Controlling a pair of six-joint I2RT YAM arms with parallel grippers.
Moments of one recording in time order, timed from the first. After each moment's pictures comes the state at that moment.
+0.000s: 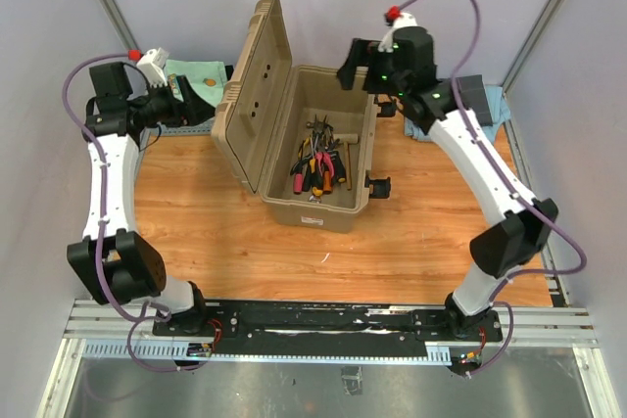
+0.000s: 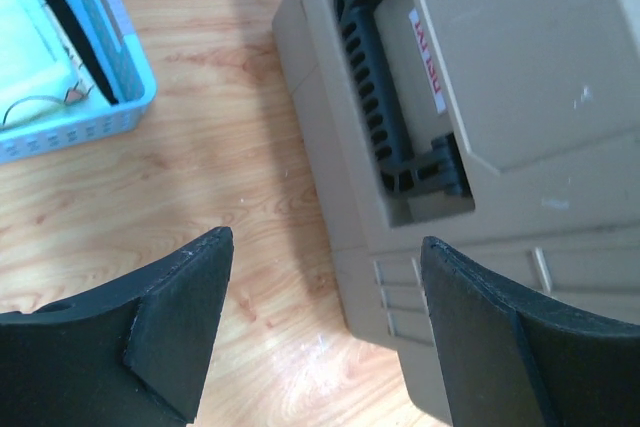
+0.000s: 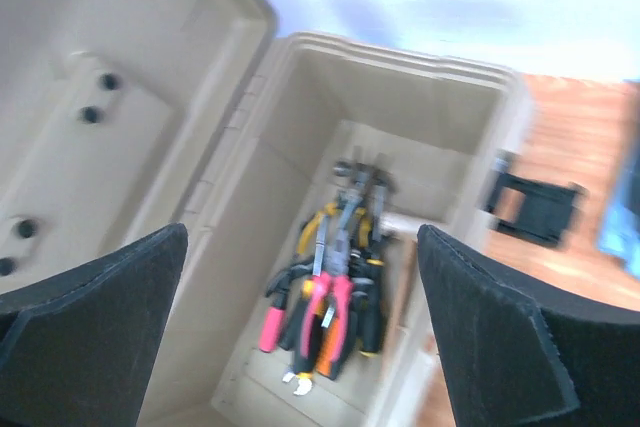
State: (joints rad) left arm 0.27 1.42 1.47 -0.62 0.81 -0.06; right arm 0.50 1.74 1.90 -0.49 0.02 0.35
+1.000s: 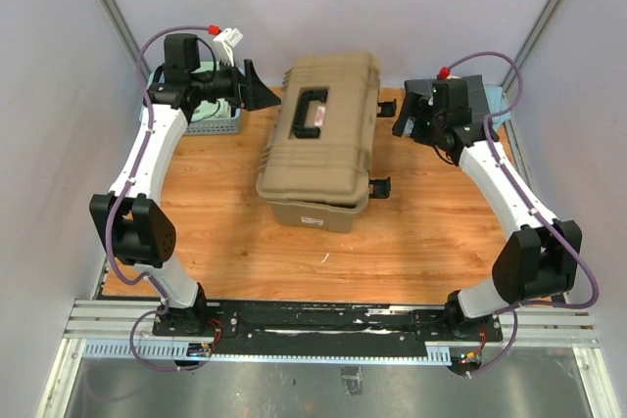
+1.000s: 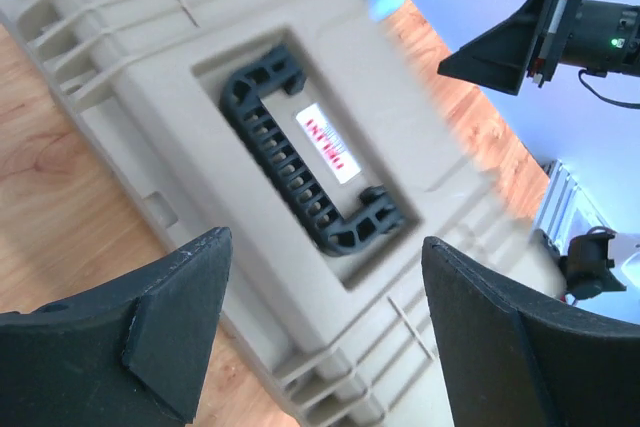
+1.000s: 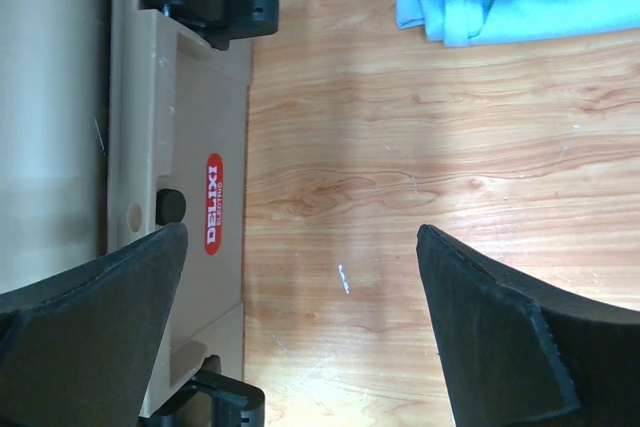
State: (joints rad) left arm -0.08 1.68 1.71 -0.51 0.90 -0.13; right arm 0.22 1.49 1.33 -0.50 0.06 0.42
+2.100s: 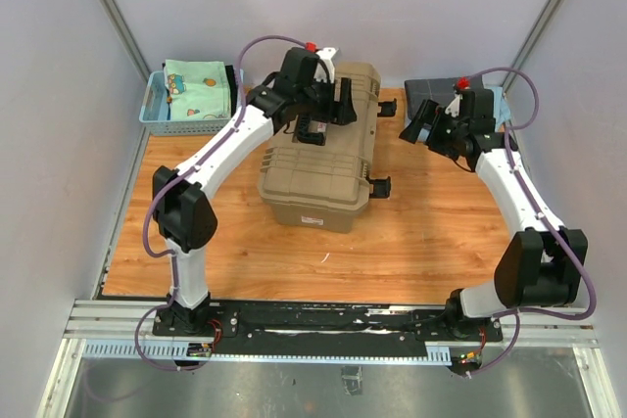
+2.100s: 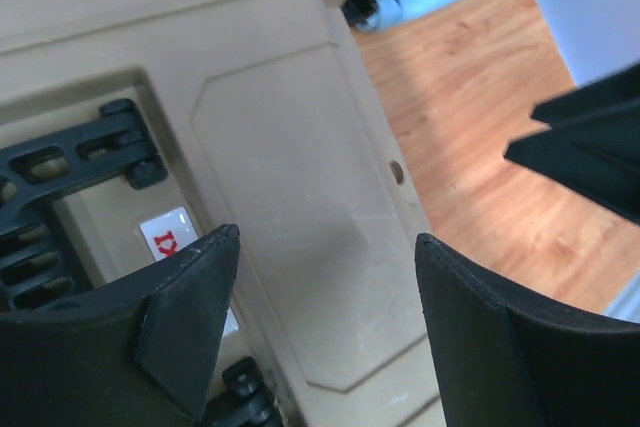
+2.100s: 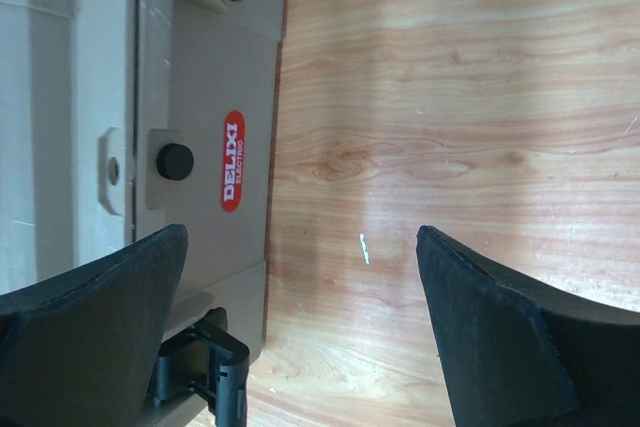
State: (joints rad) left arm -0.57 1.92 1.91 -0.54 0.23 -0.31; right arm 0.06 1.44 1.22 -0.46 -0.26 0.42
